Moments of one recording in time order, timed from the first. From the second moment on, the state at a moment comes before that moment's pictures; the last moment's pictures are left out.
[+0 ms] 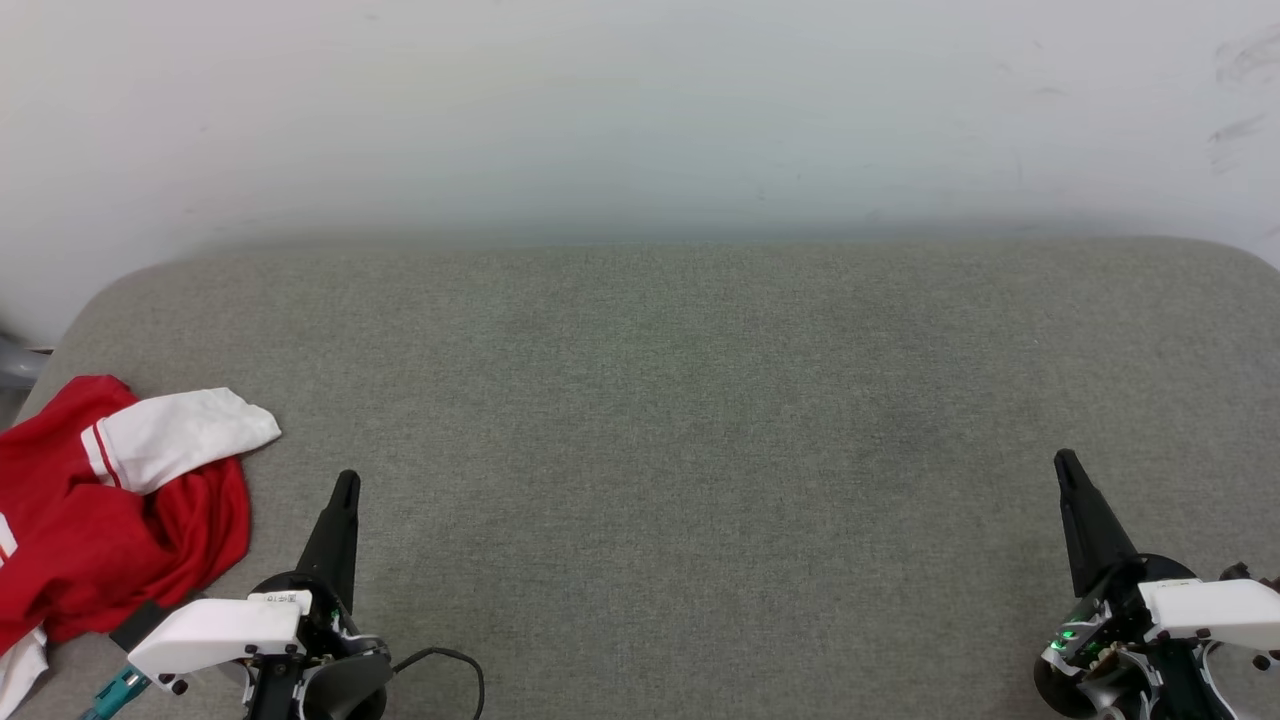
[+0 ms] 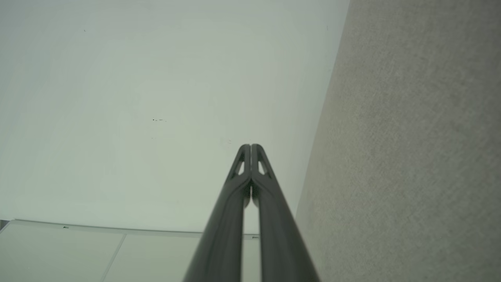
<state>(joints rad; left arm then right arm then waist) -0.11 0.05 0.11 0.25 -1.61 -0.13 0.11 -0.10 -0.05 -0.11 0.25 1.62 0.13 0.11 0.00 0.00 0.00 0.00</state>
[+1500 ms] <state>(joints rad) -0.07 0.05 0.09 0.26 -1.61 -0.13 0.09 -0.06 -0.05 -0.10 0.26 1.61 0.13 0.09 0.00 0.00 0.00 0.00</state>
